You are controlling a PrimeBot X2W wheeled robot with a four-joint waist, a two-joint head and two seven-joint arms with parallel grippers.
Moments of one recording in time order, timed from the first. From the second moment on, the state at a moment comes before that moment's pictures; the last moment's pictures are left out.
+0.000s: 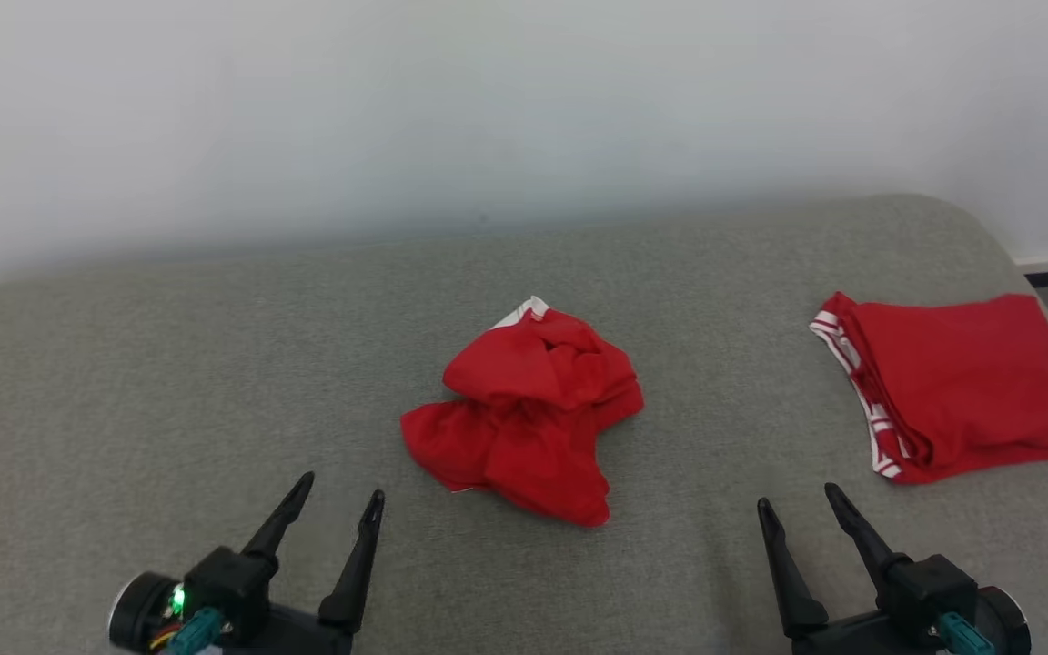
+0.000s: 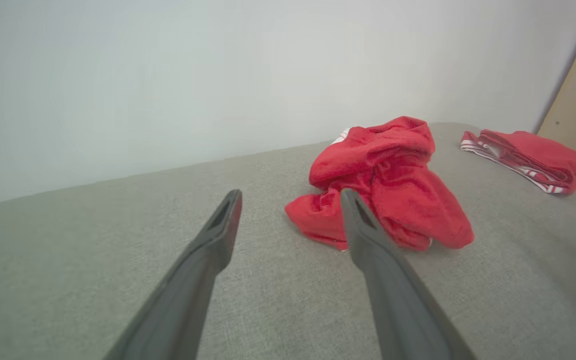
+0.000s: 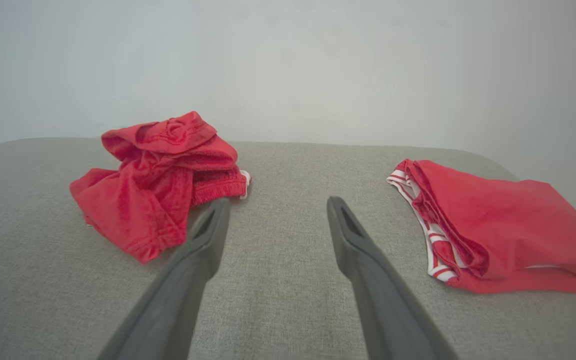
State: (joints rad) left arm -0.12 0.24 -0.28 0.20 -0.29 -0.13 -0.18; right arm 0.00 -0.13 0.10 0.19 0.10 0.13 -0.17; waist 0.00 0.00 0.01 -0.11
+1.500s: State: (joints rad) left arm -0.91 0.08 -0.40 0.35 -0.42 -0.11 -0.24; right arm -0.08 -0.10 0.13 0.27 0.13 0.13 -0.23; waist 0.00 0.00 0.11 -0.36
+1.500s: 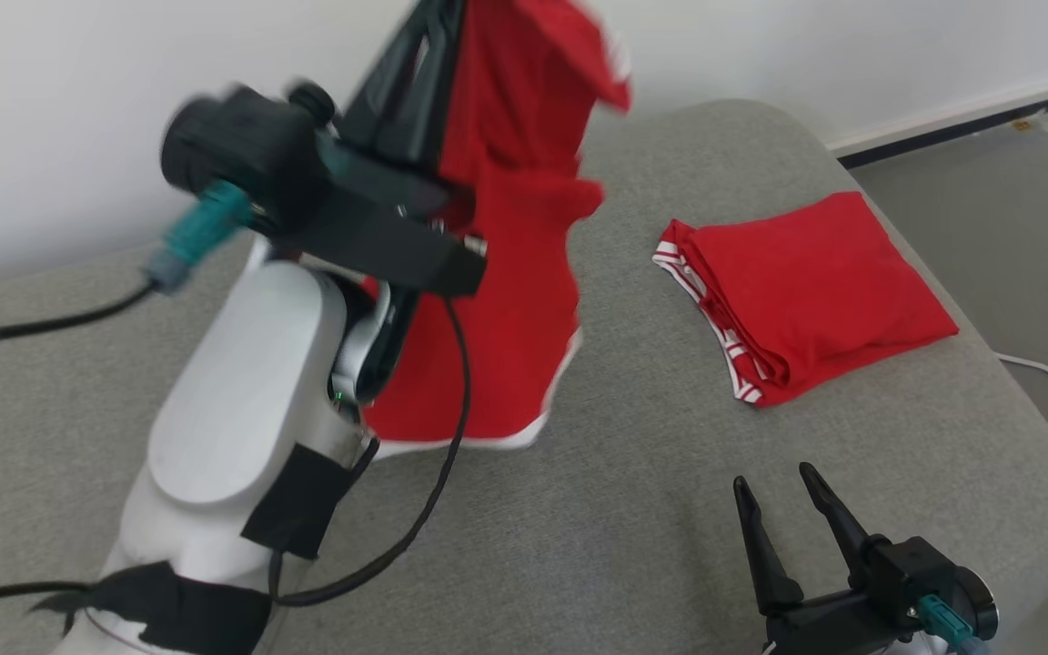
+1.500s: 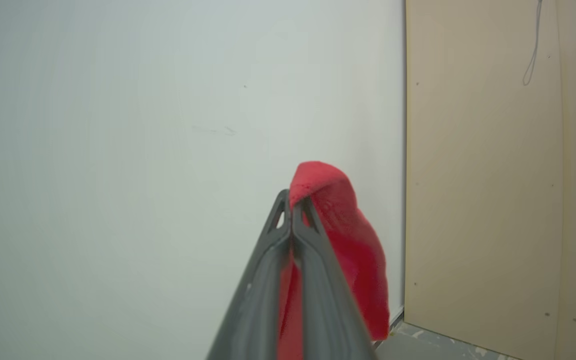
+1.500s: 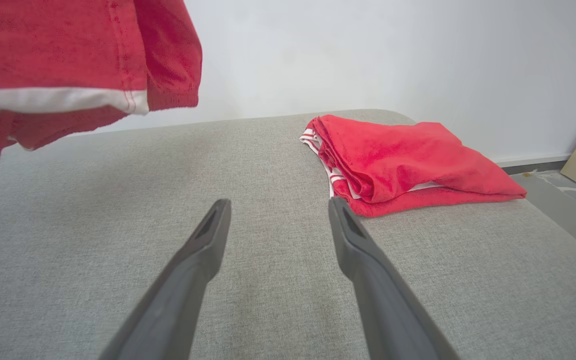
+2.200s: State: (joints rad) left arm -0.42 0.22 -0.08 0.58 -0.67 0.14 -0.22; right arm -0.07 -0.11 0.15 0.25 0.13 0.13 -0.21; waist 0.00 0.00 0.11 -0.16
